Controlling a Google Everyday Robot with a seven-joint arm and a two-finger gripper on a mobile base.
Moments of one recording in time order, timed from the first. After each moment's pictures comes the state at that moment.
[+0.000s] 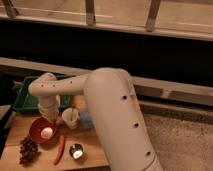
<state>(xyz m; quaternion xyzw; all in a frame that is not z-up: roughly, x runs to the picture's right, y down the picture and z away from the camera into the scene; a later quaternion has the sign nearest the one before) -0.290 0.168 0.811 -0.41 0.06 0.28 0.86</state>
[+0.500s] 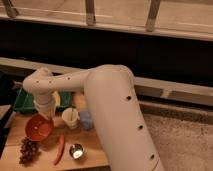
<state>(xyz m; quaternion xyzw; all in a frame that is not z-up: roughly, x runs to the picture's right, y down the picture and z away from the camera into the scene) -0.299 0.132 0.777 -0.39 0.06 0.27 0.88</state>
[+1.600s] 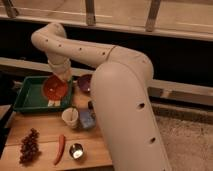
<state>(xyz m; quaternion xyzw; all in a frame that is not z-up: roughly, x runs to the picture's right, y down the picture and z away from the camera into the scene) -0.165 -0.071 0.758 -0.26 0.13 0.41 0.87</state>
